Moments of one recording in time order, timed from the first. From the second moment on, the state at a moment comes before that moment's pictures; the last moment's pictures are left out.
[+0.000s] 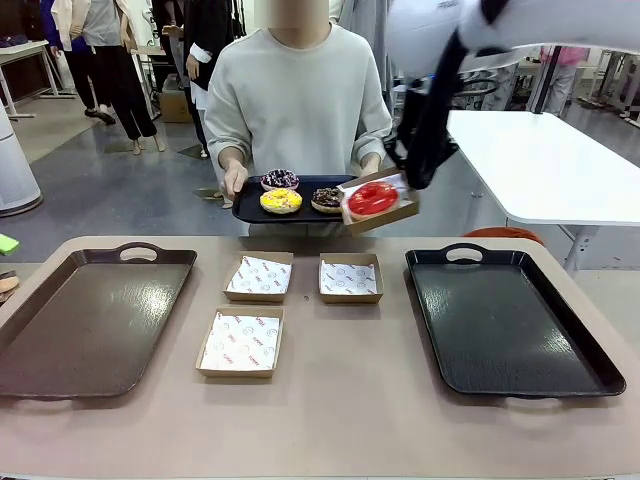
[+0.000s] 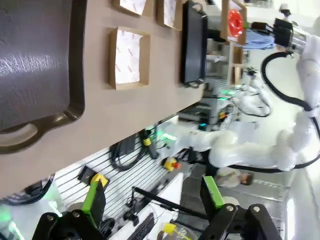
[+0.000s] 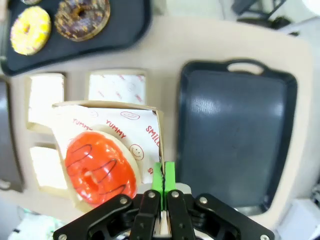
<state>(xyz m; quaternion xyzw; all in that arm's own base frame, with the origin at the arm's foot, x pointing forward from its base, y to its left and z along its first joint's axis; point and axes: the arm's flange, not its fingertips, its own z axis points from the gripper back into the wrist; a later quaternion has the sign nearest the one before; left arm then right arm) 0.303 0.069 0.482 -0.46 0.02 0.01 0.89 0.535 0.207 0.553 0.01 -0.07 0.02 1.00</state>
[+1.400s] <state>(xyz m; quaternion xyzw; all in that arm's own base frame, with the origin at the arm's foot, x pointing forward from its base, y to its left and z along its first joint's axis) 0.399 -0.194 0.449 -0.14 0.04 -0.04 0.99 0.465 0.027 0.436 0.07 -0.02 -0.05 1.00</state>
